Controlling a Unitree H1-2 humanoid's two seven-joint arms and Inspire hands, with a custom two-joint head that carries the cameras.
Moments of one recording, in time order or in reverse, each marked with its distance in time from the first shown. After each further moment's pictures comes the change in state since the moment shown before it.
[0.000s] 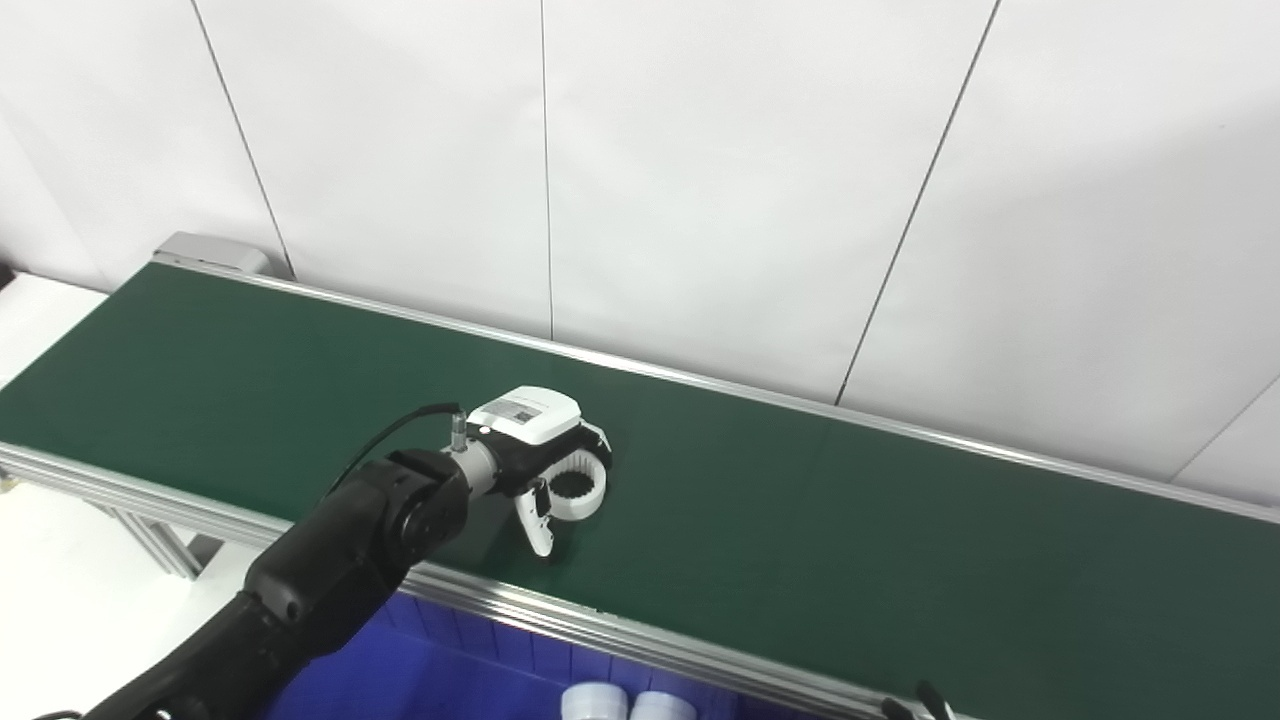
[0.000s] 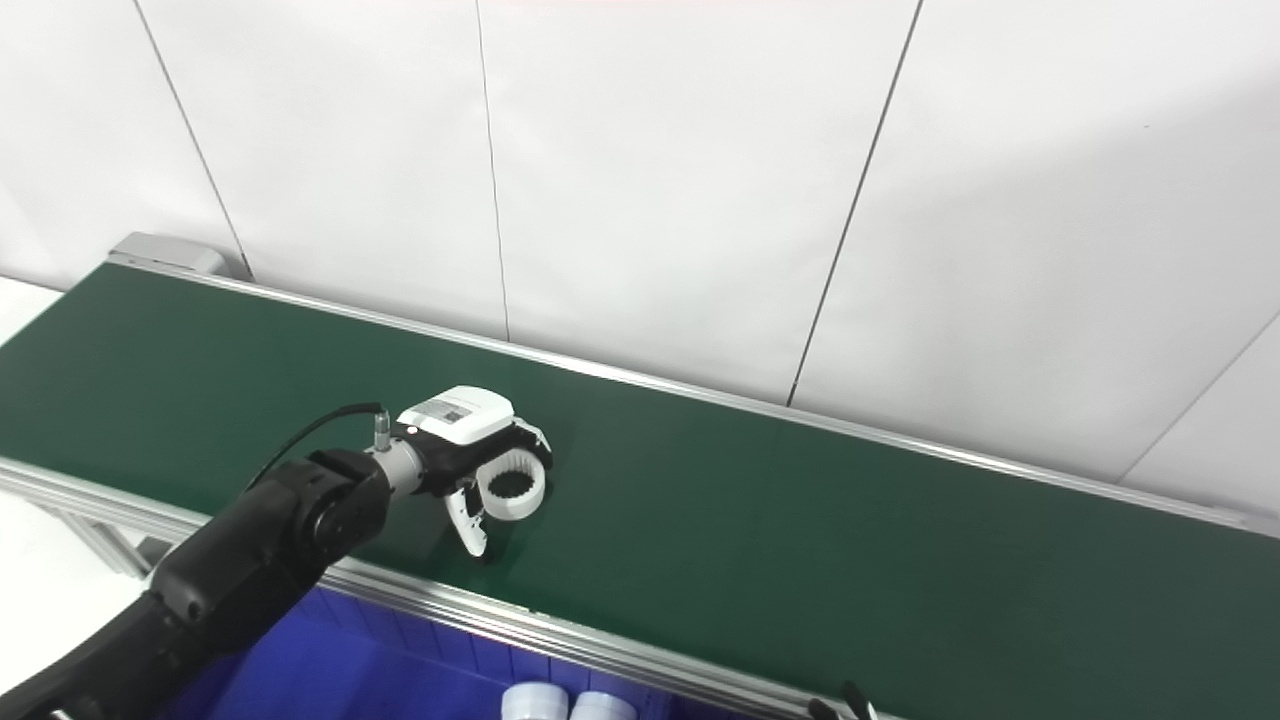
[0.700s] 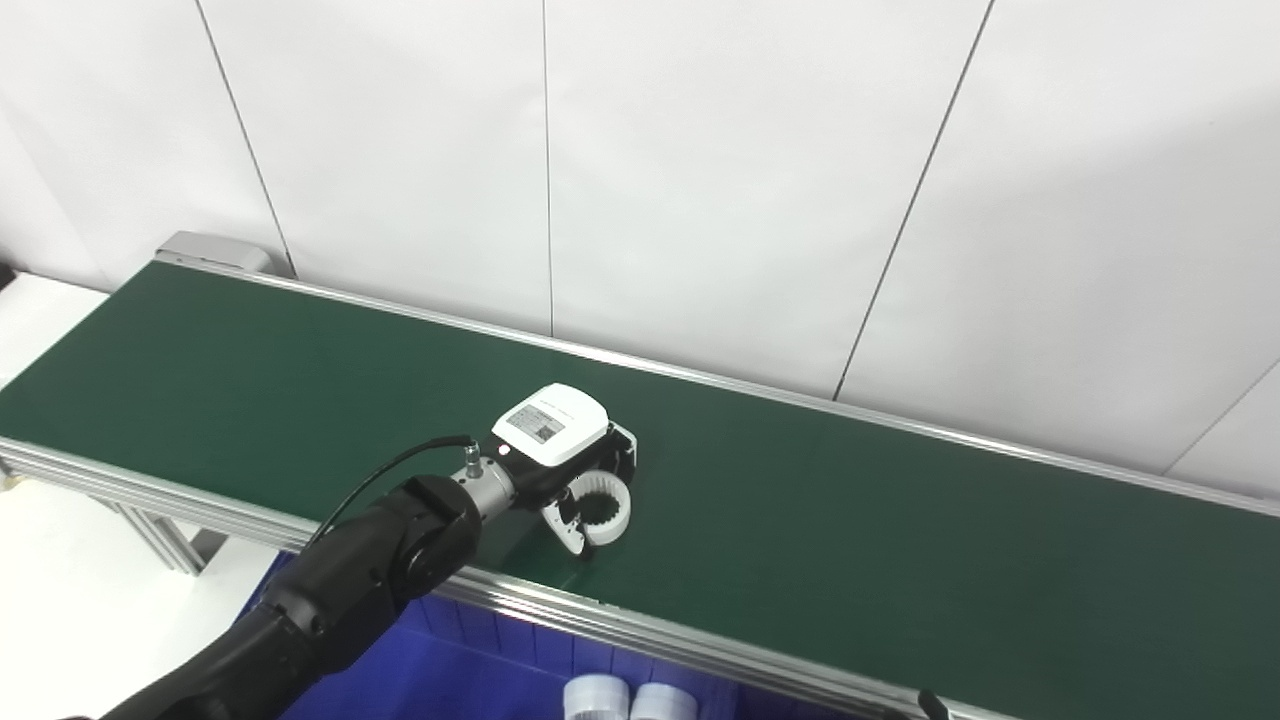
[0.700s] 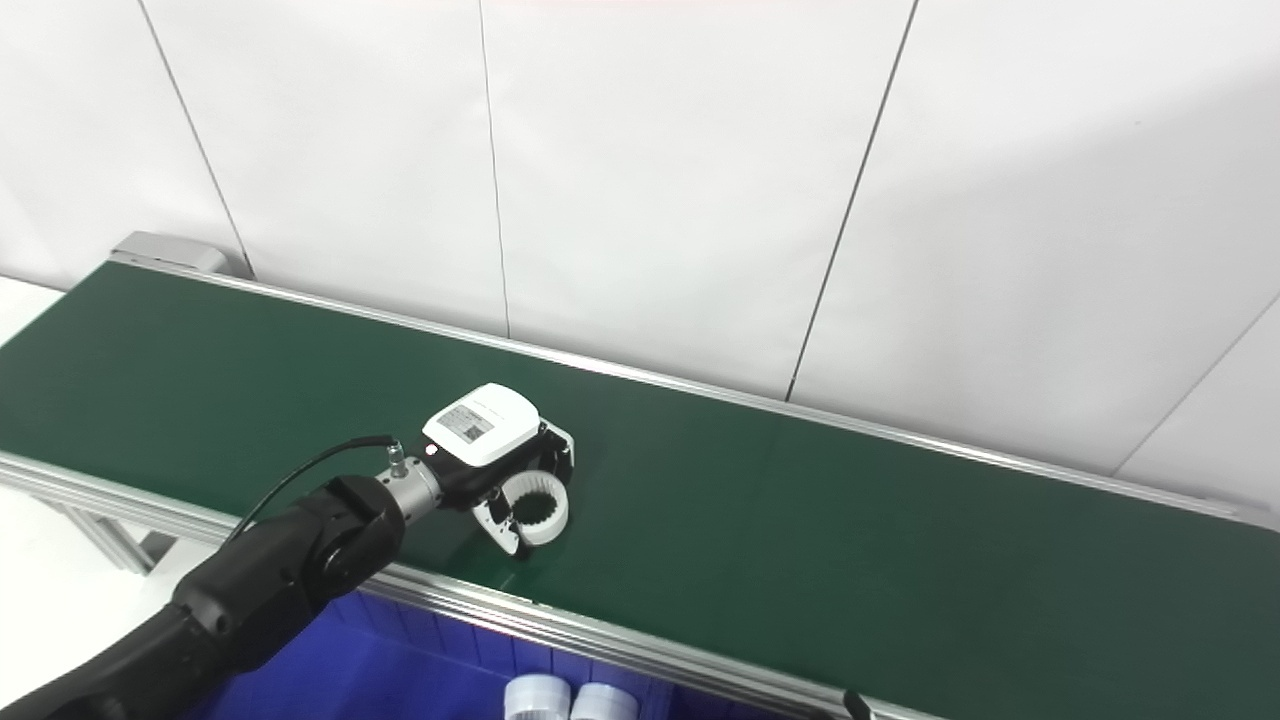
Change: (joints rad) left arm -0.004 -0.022 -0.050 0.133 0.038 -0.184 0.331; right arm 0.008 -0.001 -0.003 -0.004 0.008 0.000 0.004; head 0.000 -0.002
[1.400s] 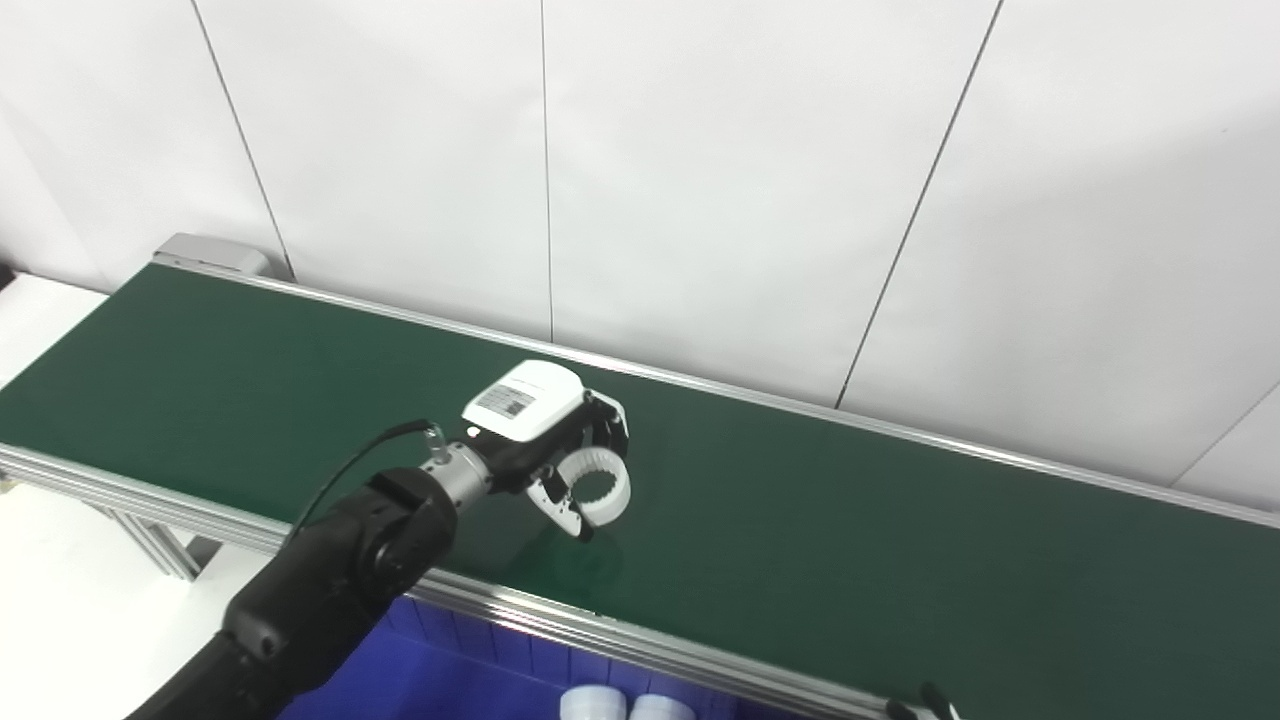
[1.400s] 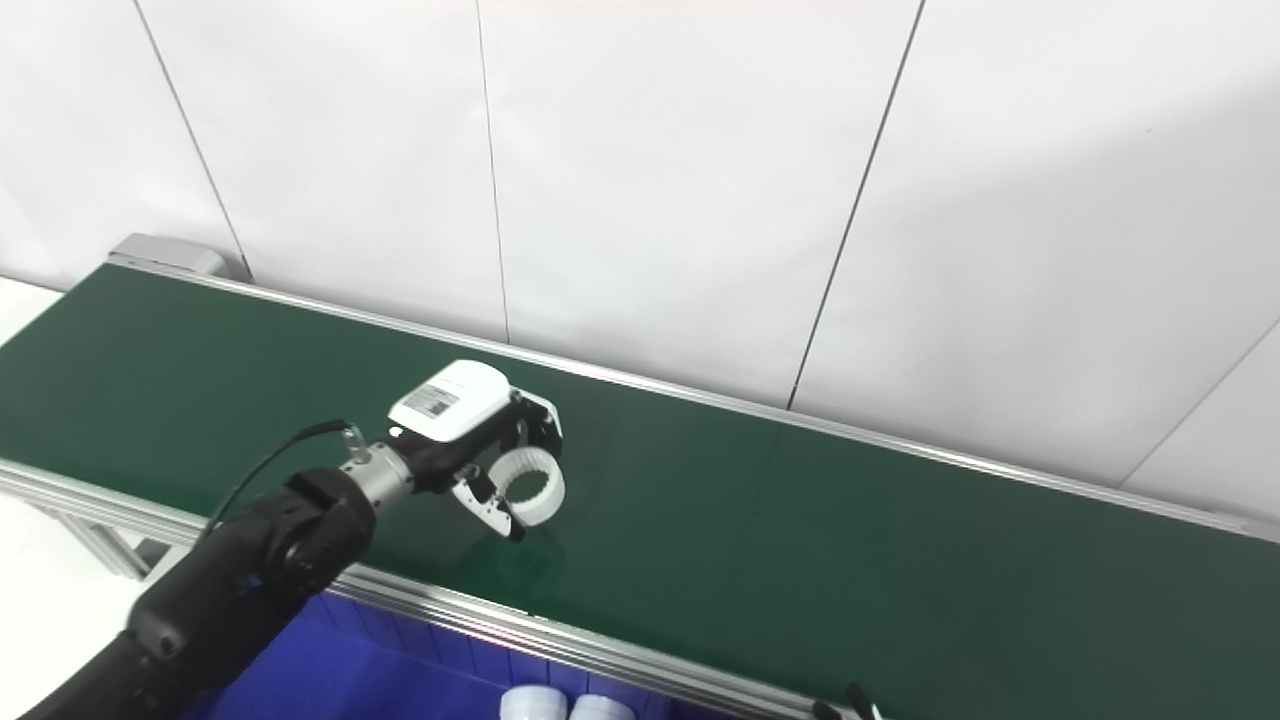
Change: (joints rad) left arm 0.122 0.007 0.178 -0.334 -0.186 0.080 -0.164; right arm -0.010 0.000 -0.003 0.003 -0.008 0.000 -0.001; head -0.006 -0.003
